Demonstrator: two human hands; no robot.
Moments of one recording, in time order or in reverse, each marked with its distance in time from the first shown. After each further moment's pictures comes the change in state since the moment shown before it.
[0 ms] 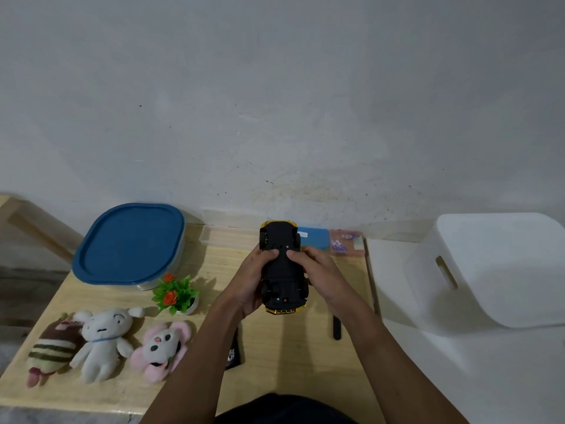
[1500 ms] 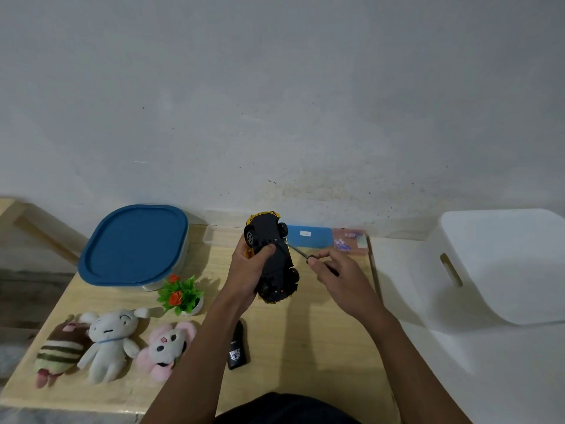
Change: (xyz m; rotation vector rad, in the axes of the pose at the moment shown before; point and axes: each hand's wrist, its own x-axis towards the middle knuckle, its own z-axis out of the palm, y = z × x) left_hand 0.010 0.001 -0.013 0.145 0.267 0.218; right_hand -0.026 0.004 -0.027 -0.293 0.049 -0.228
